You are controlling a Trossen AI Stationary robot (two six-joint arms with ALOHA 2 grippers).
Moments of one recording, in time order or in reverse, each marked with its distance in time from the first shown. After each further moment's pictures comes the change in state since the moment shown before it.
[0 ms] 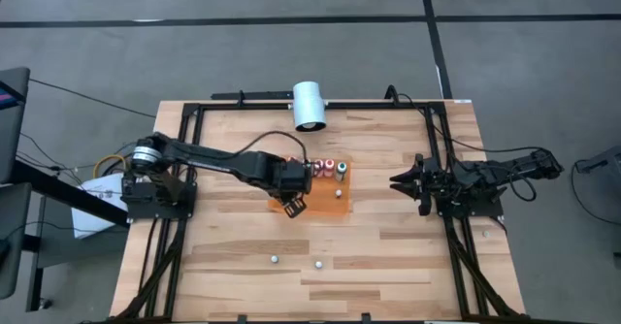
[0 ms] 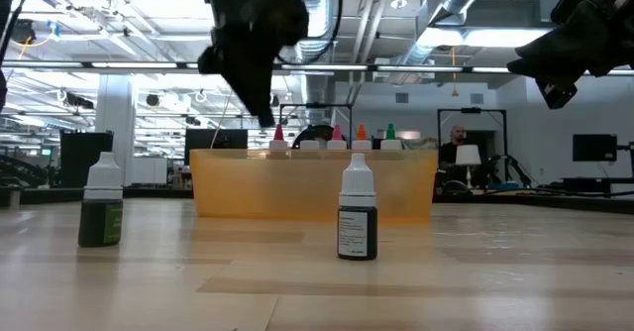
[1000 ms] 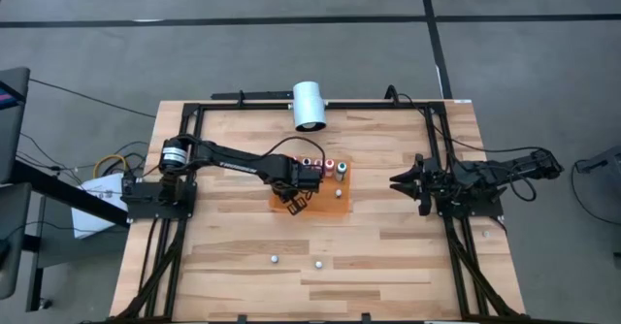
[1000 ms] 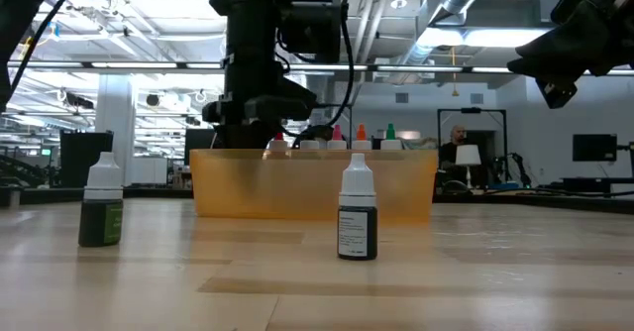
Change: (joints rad) left arm 0.079 0.217 -0.001 -0.040 0.005 0.052; right arm 0.000 0.000 0.000 -0.001 0.000 0.000
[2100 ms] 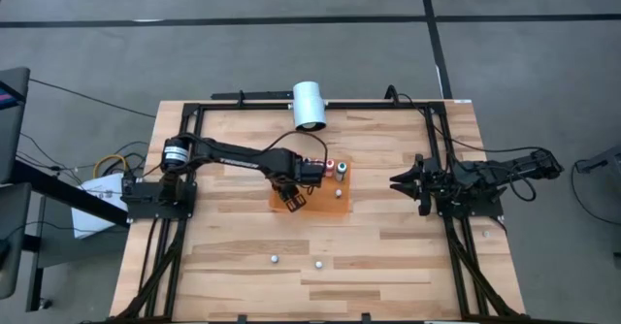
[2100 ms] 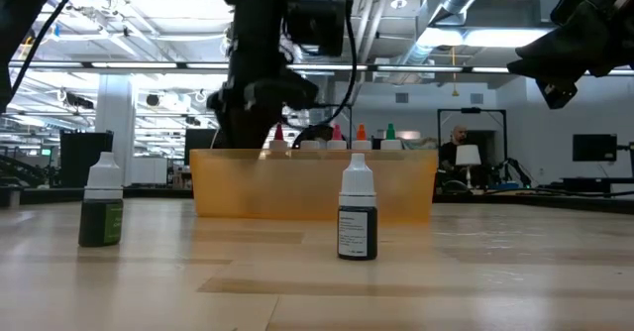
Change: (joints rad) left arm 0.020 0.008 0.089 -0.130 0.033 0.051; right arm 0.000 0.000 0.000 -0.004 0.000 0.000
